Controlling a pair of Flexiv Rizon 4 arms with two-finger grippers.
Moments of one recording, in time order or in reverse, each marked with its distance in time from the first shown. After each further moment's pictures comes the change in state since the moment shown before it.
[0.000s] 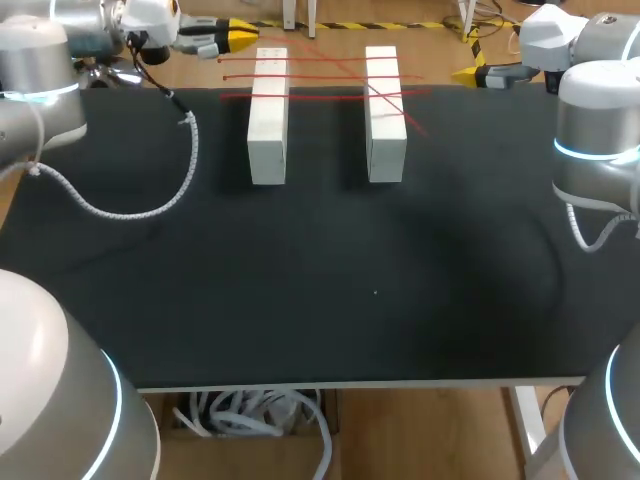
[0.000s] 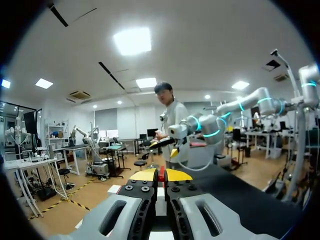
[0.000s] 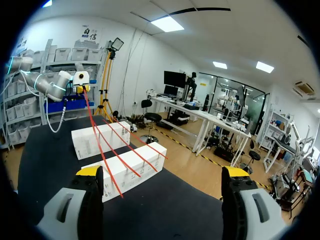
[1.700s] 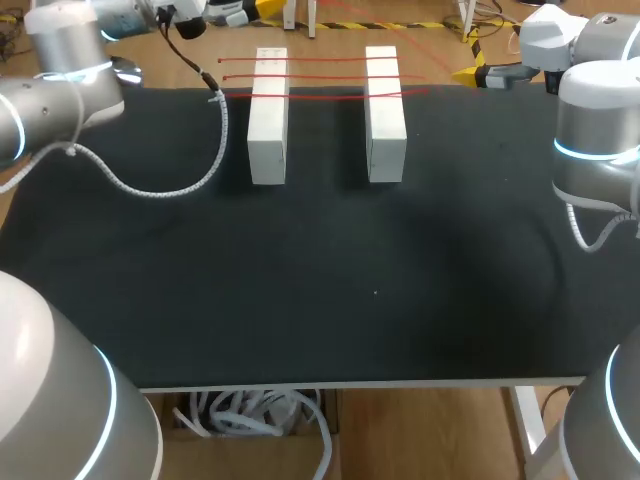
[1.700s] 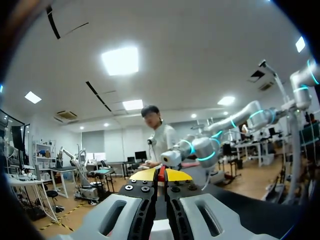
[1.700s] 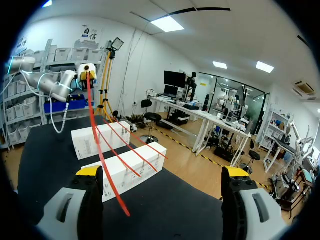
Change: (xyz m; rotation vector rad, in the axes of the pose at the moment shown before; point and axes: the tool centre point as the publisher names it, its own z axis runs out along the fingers) left arm -0.007 -0.052 0.054 0.189 0.131 0.050; right arm 0.000 0.000 0.000 0.000 0.000 0.000
